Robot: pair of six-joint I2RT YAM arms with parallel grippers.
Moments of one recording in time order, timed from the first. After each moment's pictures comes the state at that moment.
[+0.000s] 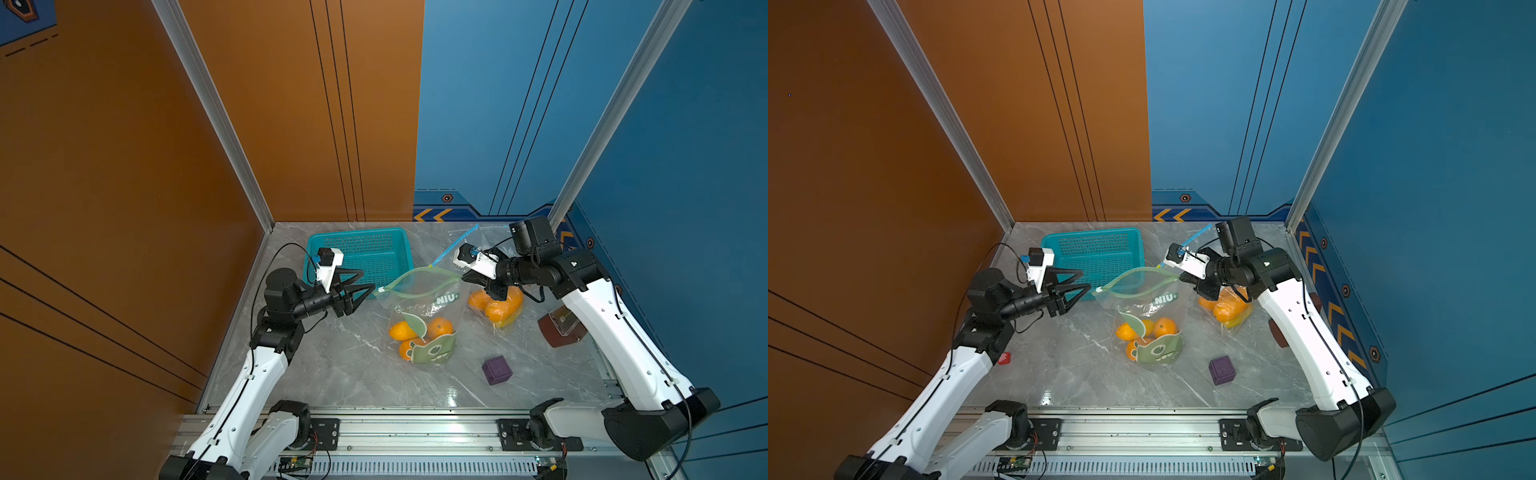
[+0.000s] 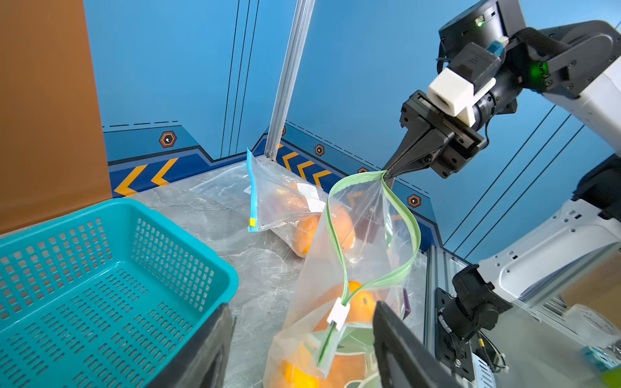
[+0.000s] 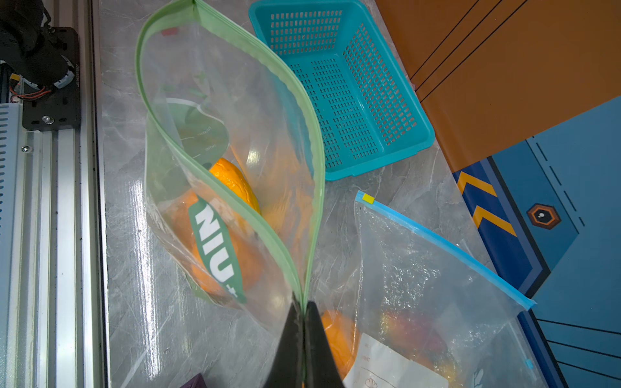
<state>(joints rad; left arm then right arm) -0.13 0.93 0.70 0.12 0.93 -0.22 0.38 1.33 1.55 -1.09 -0.46 -0.83</state>
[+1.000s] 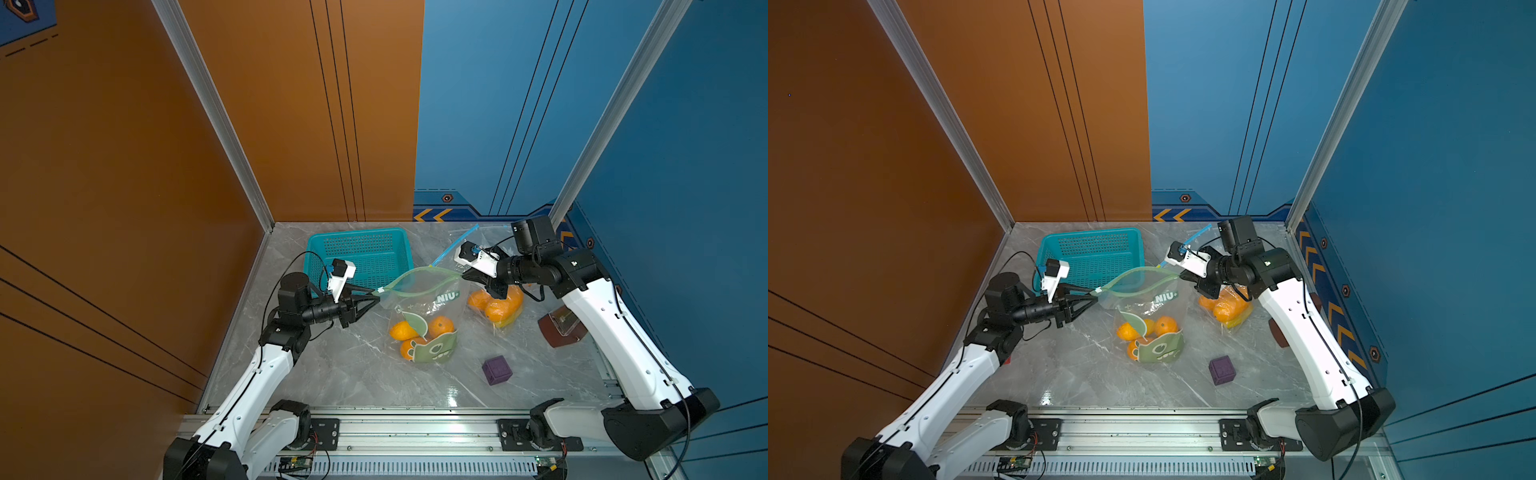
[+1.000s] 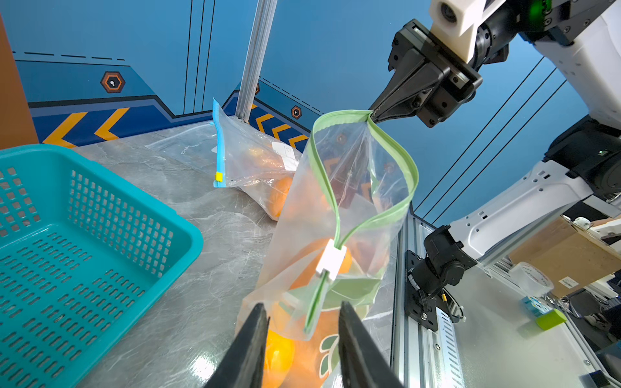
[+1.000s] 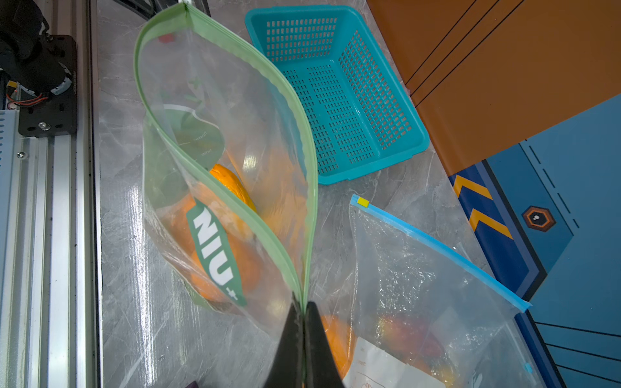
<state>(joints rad) -0.17 0.96 0.64 0.07 0.99 -0.16 0.37 1.33 1.54 -1.06 -0.48 -0.83</state>
